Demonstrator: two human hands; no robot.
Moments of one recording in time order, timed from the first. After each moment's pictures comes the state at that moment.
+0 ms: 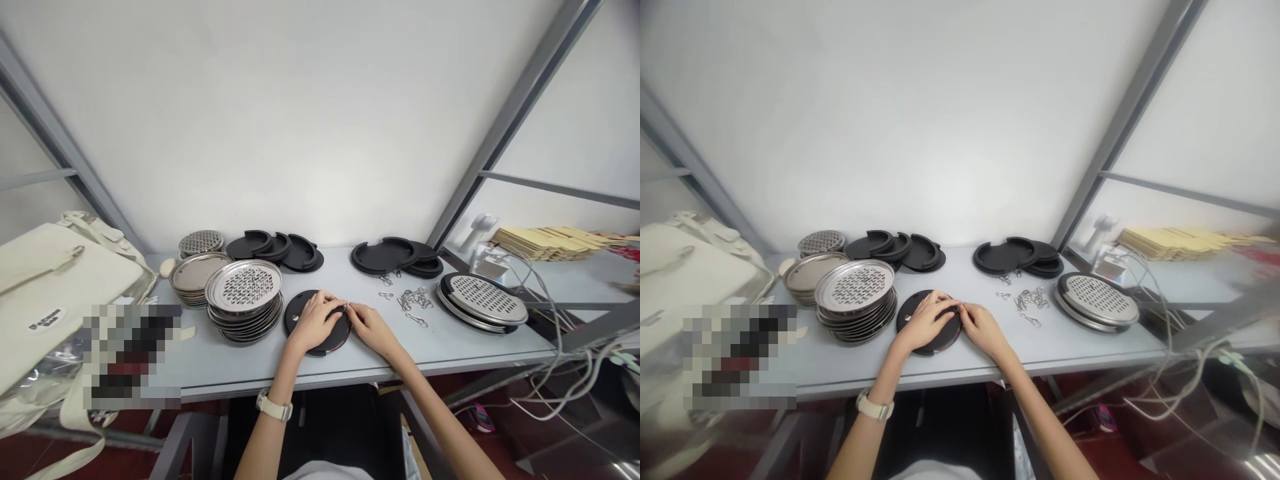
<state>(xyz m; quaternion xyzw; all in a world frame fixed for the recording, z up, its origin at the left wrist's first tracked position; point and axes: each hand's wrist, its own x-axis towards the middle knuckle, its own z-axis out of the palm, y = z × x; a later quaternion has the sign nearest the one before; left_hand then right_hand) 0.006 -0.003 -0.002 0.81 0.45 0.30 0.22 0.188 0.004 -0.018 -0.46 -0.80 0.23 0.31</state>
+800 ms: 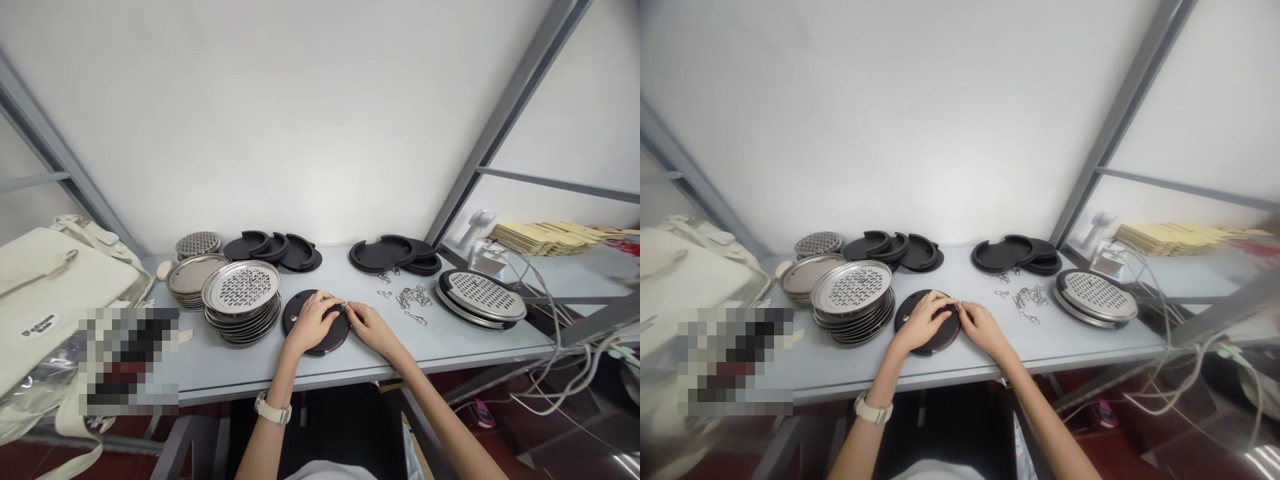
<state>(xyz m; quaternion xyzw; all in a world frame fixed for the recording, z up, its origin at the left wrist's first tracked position) 0.005 -0.004 0.001 0.80 0.44 0.32 0.24 0.190 0.004 -0.020 -0.46 -0.80 0.22 0.31</state>
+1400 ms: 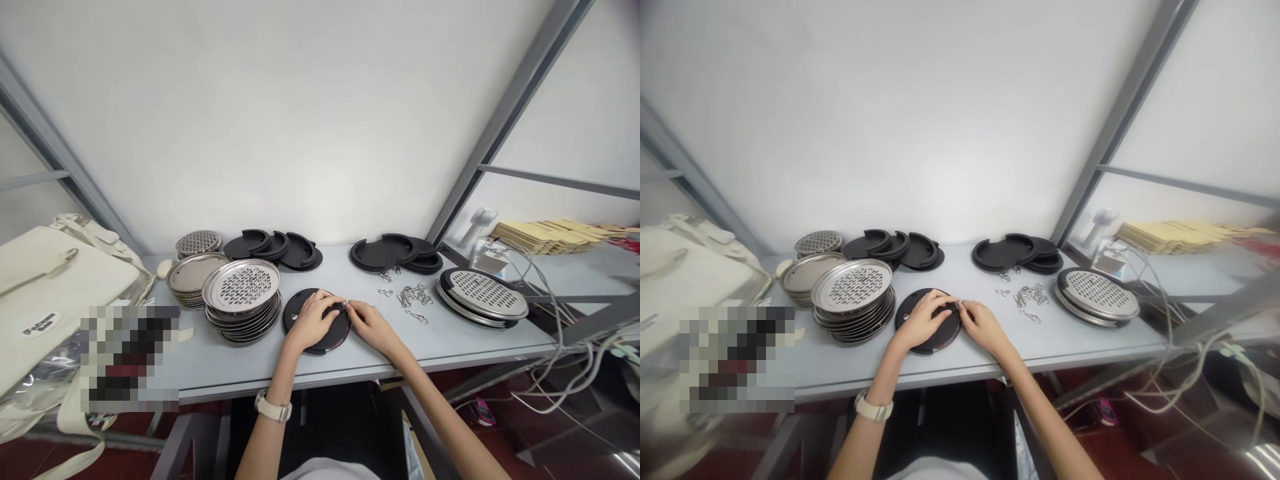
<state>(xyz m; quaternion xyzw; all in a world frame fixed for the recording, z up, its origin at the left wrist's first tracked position) 0.004 -0.003 0.001 0.80 0.44 0.33 0.26 0.189 0.004 -0.017 -0.47 -0.80 0.22 0.30</state>
